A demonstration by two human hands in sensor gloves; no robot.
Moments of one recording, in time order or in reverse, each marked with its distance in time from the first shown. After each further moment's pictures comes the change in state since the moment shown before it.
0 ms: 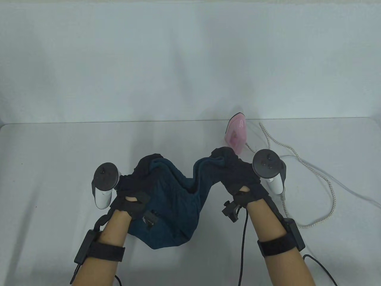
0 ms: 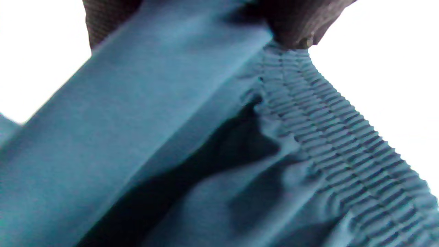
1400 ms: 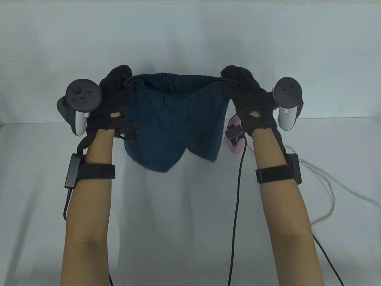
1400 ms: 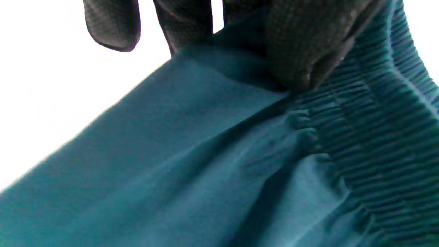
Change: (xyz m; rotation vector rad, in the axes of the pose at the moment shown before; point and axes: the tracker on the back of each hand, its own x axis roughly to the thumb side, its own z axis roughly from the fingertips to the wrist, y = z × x) left_hand 0.104 0.120 -0.118 0.481 -0.062 -0.536; right_hand 0.055 -0.090 -0.118 -0.257 -0.165 -0.142
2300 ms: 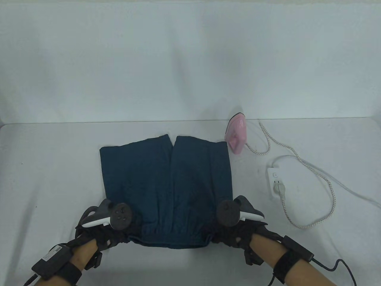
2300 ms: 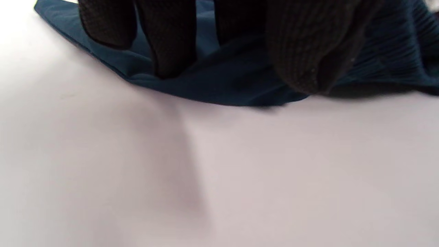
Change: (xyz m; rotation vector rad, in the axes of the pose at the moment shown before) left_hand -0.121 -0.099 0.285 -1.317 -0.117 -0.672; right_hand -0.142 0.125 0.276 1.162 0.277 0.750
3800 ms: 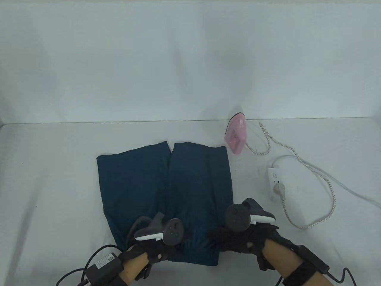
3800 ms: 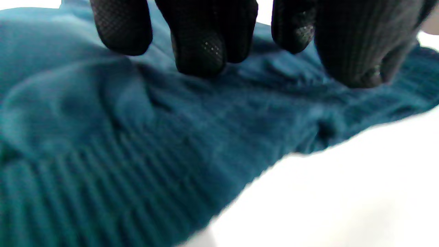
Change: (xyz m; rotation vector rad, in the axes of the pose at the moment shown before) left_hand 0.124 0.008 -0.054 0.061 -0.114 0.028; right_hand -0.009 -0.018 0.035 -0.016 -0.008 -0.072
